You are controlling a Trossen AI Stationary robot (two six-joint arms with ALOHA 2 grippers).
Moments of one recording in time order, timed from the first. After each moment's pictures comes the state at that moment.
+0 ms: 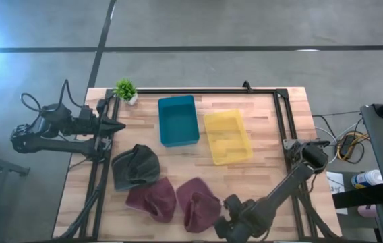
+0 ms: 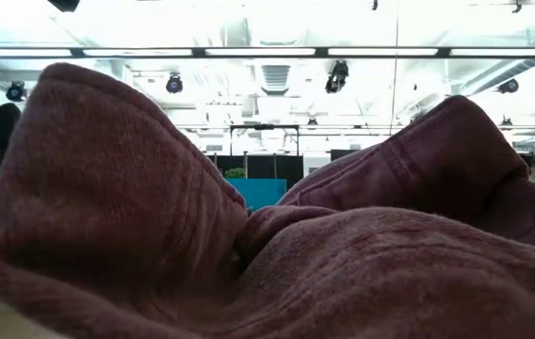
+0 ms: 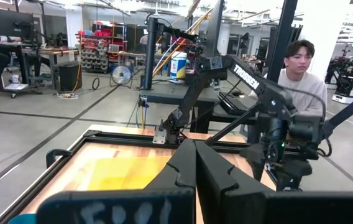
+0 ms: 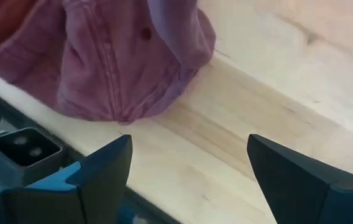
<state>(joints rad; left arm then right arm) 0.00 0.39 0.78 -0.40 0.00 -0.09 0.77 2.03 1.56 -0.87 0.26 1.88</state>
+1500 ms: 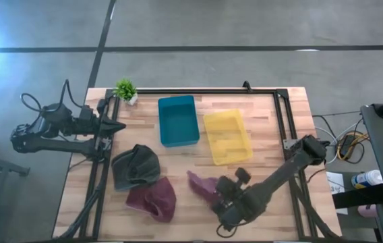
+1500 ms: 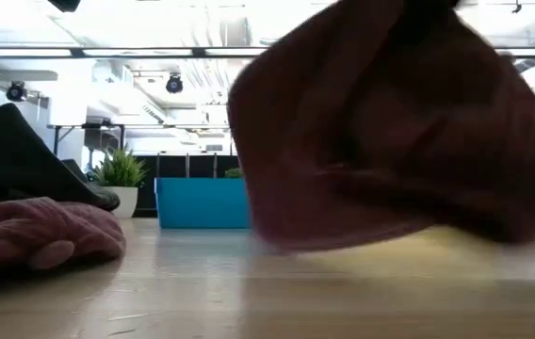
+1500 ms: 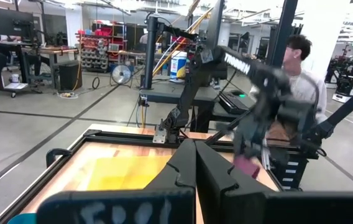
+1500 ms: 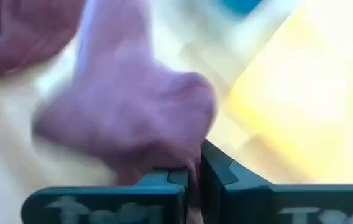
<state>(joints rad) 0.00 0.40 0.78 -0.40 0.00 -0.09 0.64 1.96 1.74 -1.30 0.64 1.30</state>
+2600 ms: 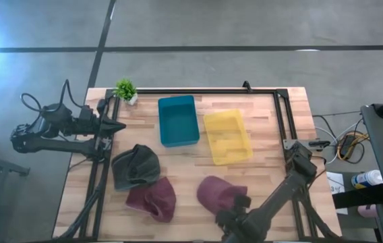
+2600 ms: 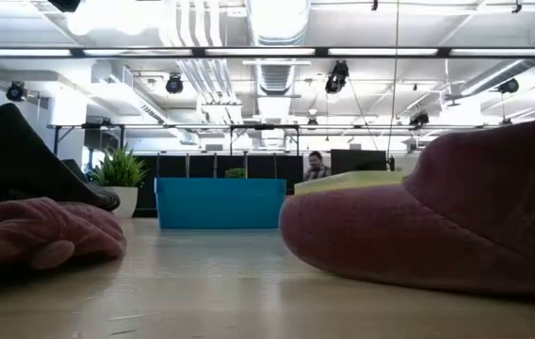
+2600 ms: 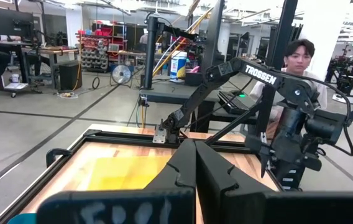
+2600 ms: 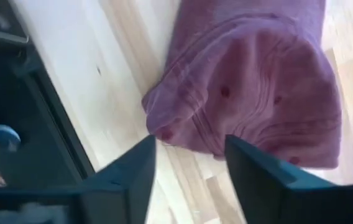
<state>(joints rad) 0.00 0.40 0.78 -0.40 0.00 -0.09 0.79 2.20 2.00 -1.35 0.22 1.19</state>
